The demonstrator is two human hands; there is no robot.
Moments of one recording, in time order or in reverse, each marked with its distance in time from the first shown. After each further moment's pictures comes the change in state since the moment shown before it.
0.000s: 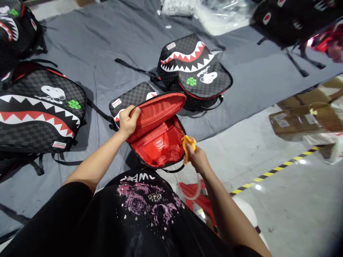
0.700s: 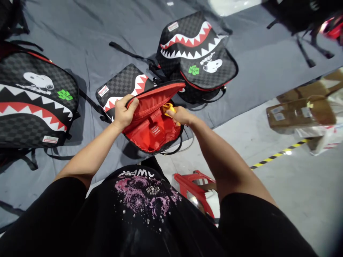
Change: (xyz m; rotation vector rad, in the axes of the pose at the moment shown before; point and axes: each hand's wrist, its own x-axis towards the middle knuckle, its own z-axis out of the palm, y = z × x) left_hand 0.010 -0.010 0.003 0.016 -0.051 0.114; right_hand 0.107 -0.114 0.009 -0.132 -0.310 -0.298
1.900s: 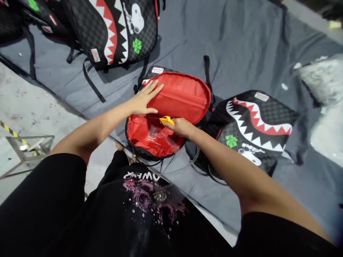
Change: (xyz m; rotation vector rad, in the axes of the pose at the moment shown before) left_hand -0.075 -0.004 0.017 0.634 -0.146 -0.405; right_hand 0.060 -0.064 -0.007 -1.211 -0.550 -0.835
